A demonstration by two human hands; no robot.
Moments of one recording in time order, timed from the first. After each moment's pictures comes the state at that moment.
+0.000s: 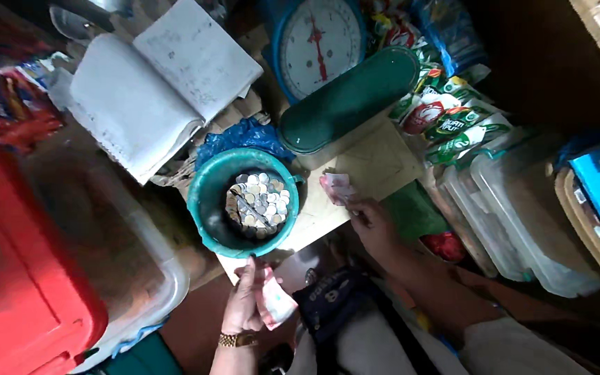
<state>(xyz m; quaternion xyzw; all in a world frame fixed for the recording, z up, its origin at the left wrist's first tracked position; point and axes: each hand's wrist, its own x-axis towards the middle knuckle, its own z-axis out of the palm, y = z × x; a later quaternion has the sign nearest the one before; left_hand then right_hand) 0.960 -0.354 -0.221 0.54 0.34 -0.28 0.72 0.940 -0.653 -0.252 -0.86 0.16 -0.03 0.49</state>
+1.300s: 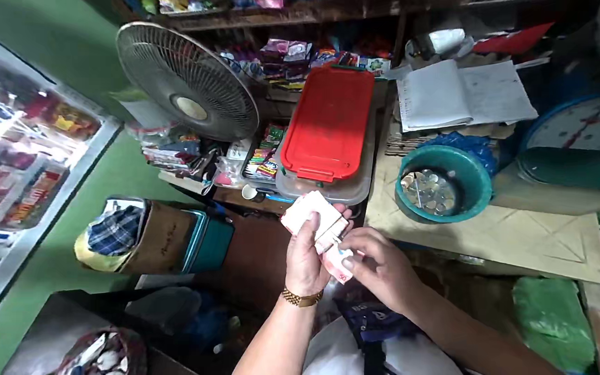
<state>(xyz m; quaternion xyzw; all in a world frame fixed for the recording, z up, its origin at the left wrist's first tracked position) 0.844 -0.223 -0.095 0.29 0.11 0.12 0.94 0.877 -0.381 -0.109 -0.72 -0.32 0.10 0.60</state>
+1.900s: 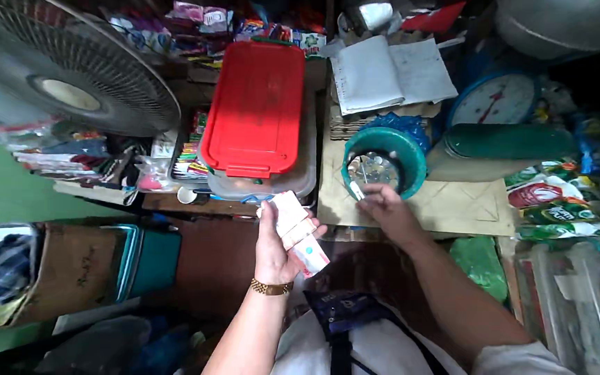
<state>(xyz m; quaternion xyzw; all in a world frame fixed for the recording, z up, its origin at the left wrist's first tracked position) 0.879 -0.249 -0.121 0.25 0.22 -0.01 0.94 0.958 -0.474 -0.142 -0.84 -0.09 0.14 0.52</state>
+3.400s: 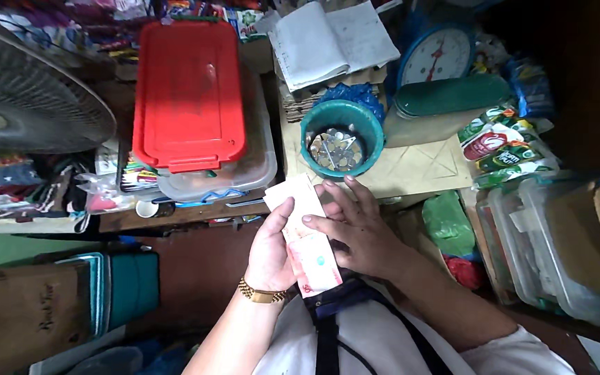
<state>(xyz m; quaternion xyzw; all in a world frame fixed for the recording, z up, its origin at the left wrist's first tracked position) 0.858 -0.292 -0.094 0.15 0.12 -0.25 0.95 0.868 -0.484 -0.130 -0.87 -0.35 -0.11 0.33</state>
